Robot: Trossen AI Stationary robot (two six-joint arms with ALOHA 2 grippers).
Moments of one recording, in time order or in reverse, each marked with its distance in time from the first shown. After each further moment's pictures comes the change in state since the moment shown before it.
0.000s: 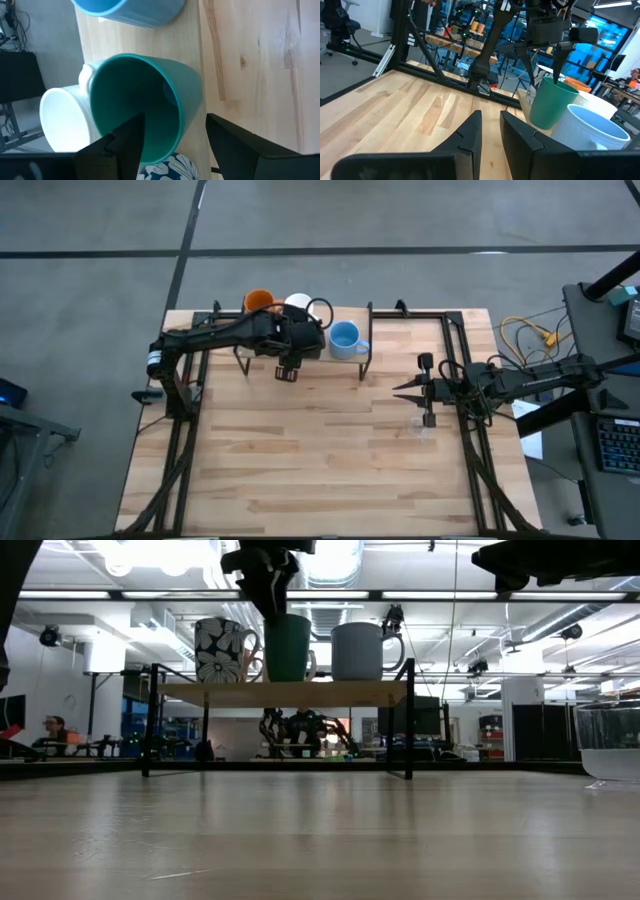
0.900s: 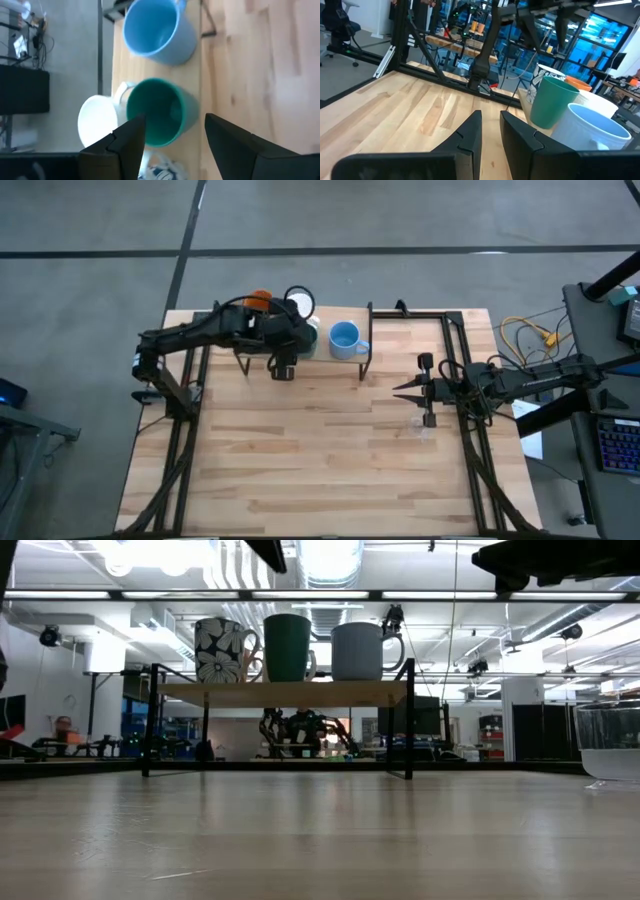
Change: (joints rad) left arm -0.065 -0.106 0.083 0.027 0.008 -0.095; right arm 0.000 0.000 0.000 -0.001 0.000 0.014
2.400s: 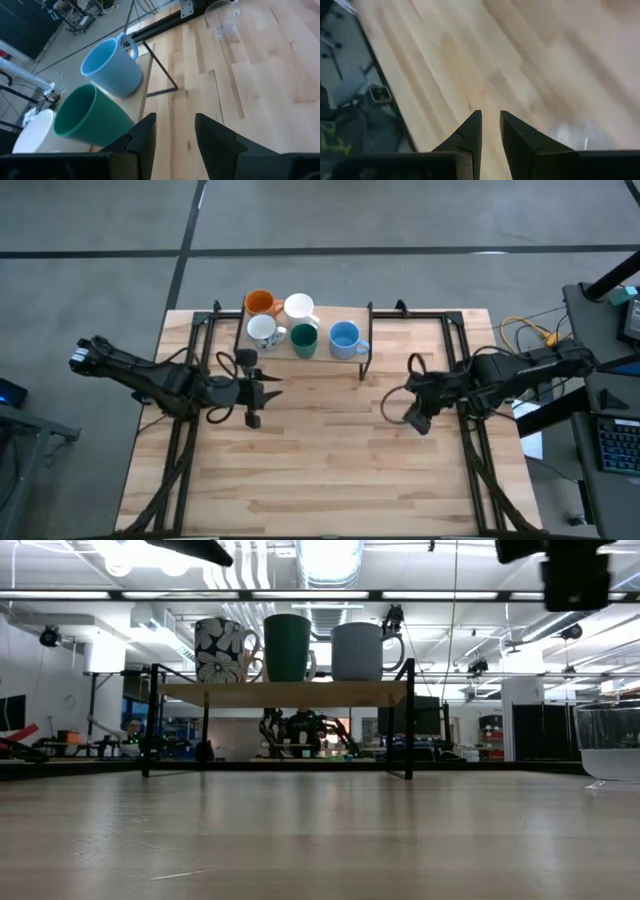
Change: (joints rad) left arm -0.360 -0.639 -1.029 0.838 -0.158 -0.088; right arm 0.080 0.472 0.639 -1.127 -0.180 1.225
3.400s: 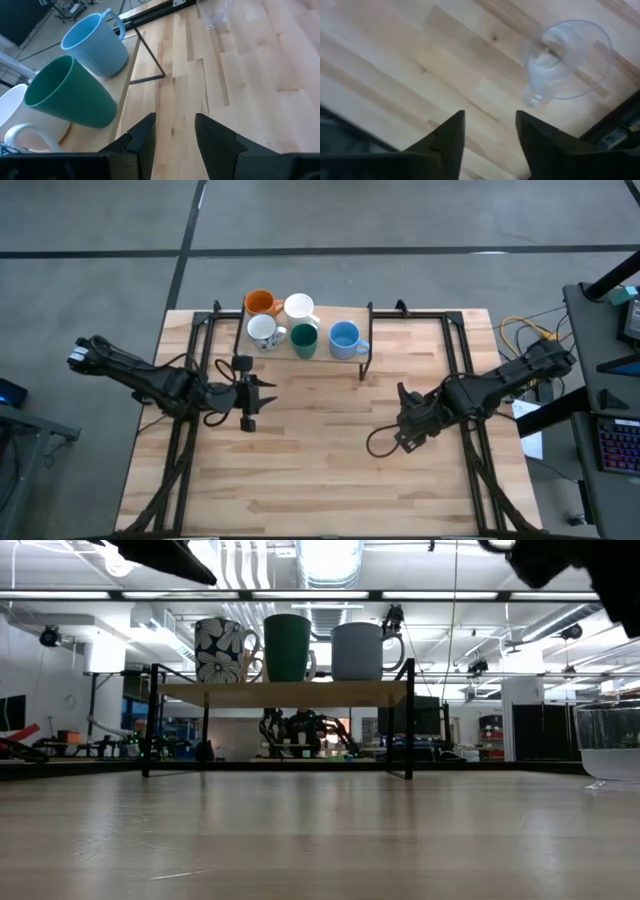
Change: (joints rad) left arm -0.035 -0.056 -0.107 -0.002 0.007 -0.112; right arm 0.163 0.306 0.155 -0.287 -0.011 0.456
